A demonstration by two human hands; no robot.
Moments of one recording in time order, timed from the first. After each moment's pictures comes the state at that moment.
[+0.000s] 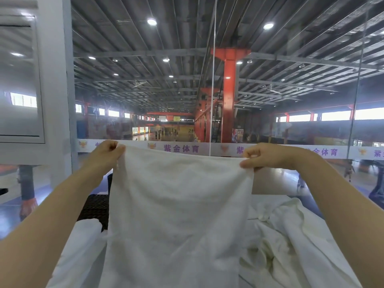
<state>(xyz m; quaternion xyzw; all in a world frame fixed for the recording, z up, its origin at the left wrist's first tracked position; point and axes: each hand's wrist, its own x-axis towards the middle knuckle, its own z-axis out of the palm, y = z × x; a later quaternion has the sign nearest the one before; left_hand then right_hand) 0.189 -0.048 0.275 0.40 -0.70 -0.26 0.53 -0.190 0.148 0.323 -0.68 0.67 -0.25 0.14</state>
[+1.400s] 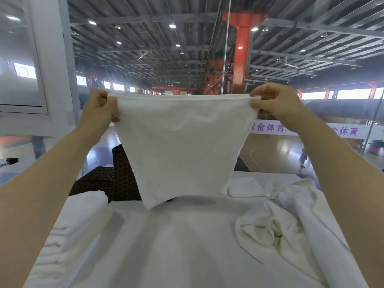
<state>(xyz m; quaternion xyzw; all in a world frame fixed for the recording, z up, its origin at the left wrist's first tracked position) 0.193 -0.102 0.290 0.32 -0.64 -0.25 0.65 -0.200 0.078 0.340 -0.61 0.54 -0.58 0.06</state>
